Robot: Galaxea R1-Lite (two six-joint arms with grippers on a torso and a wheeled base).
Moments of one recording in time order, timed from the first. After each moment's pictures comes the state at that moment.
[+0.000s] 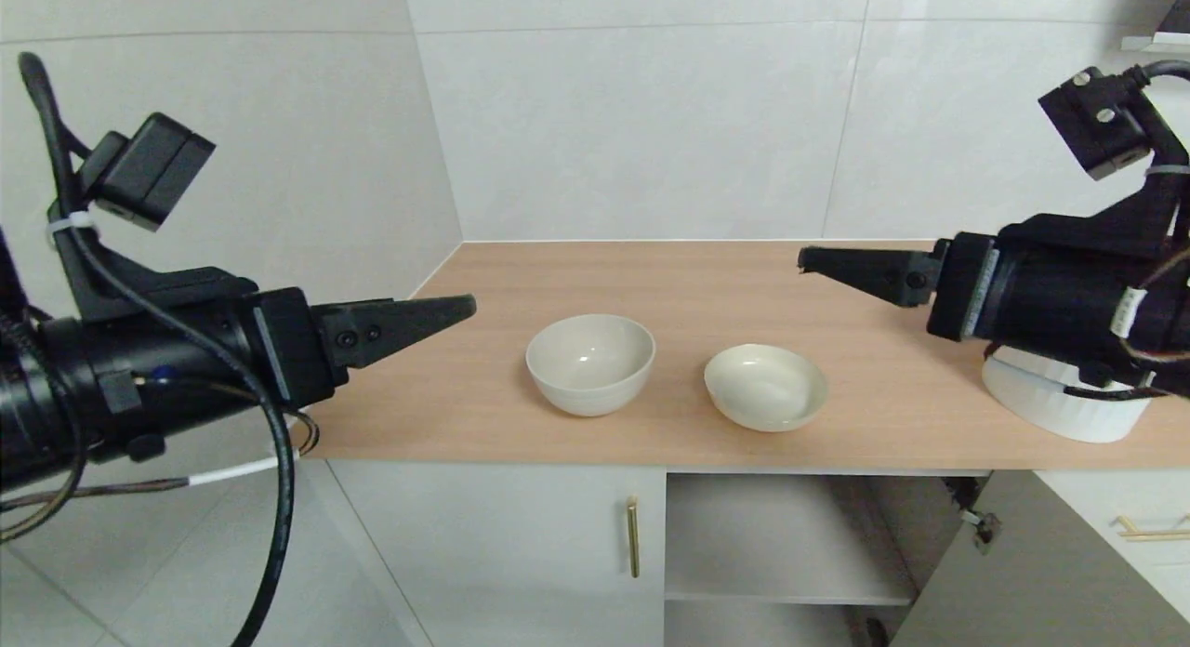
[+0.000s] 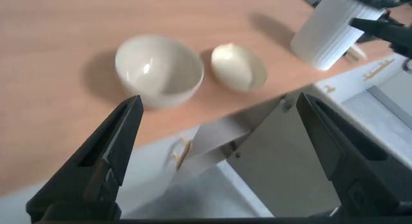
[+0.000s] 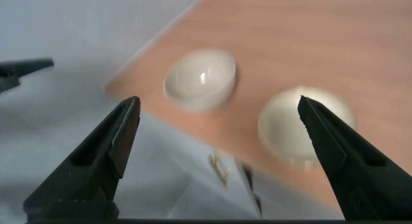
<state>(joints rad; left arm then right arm) -0.39 1.29 -0.85 -0.27 -0.27 -0.28 0.59 1.40 -0.95 -0.39 0.04 0.26</state>
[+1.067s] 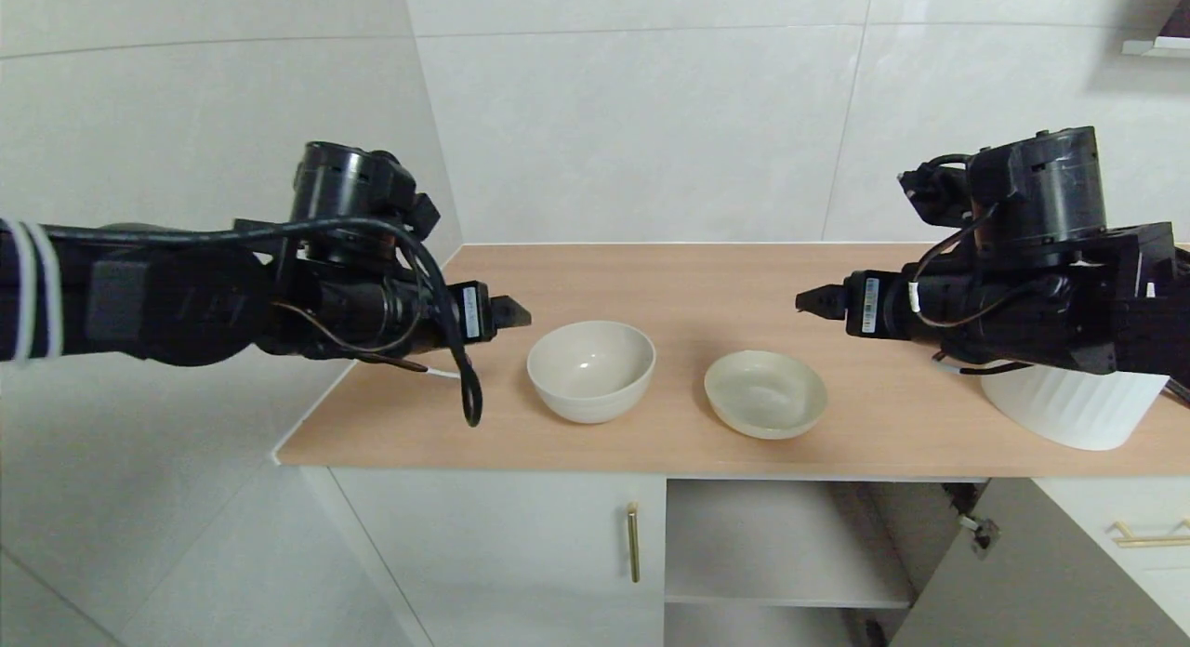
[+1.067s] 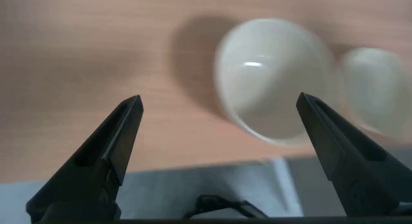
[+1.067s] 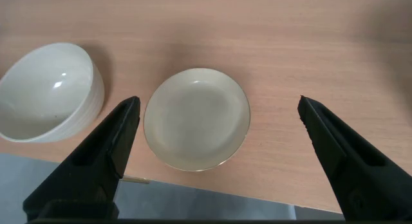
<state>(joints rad) -0.37 1.82 -1.33 0.10 0.09 -0.34 0.48 1.68 -1.19 -0.08 -0.27 0.28</state>
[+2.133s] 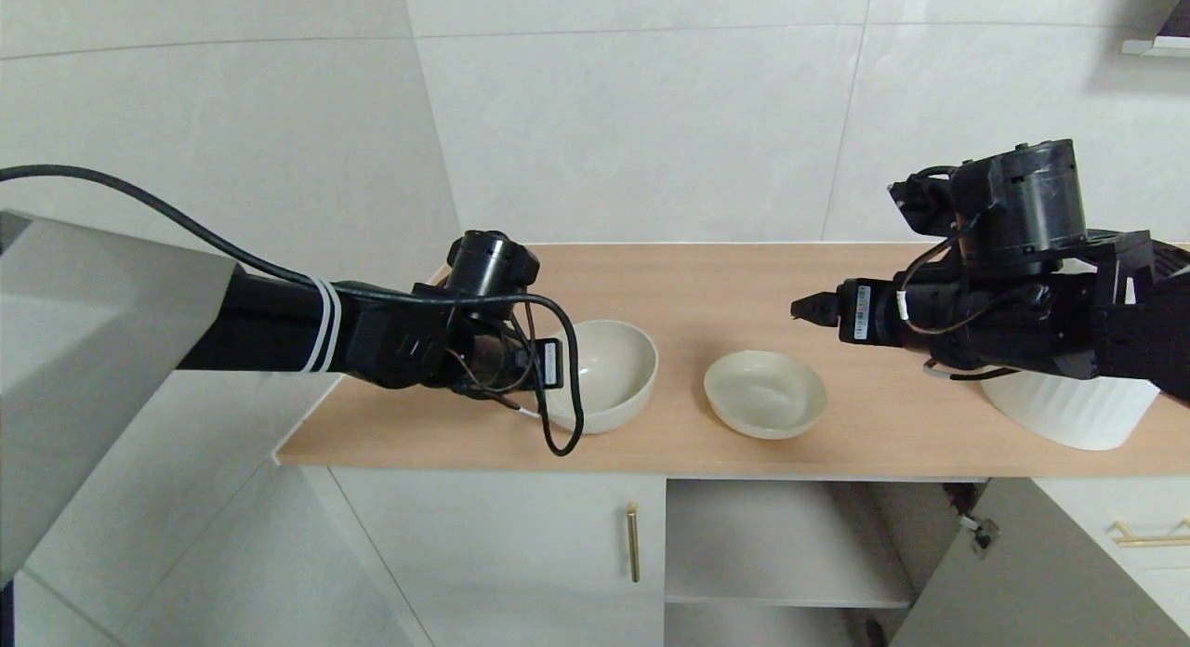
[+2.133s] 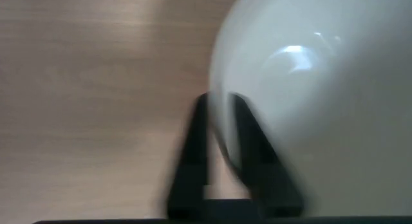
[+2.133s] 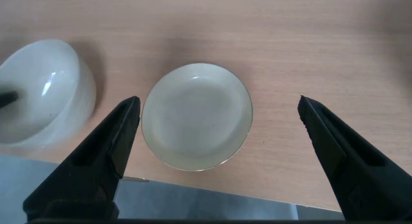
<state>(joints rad) -0.44 2.10 -1.44 0.09 0.18 -0.36 0.48 1.70 -1.18 -0.09 -0.27 0.29</state>
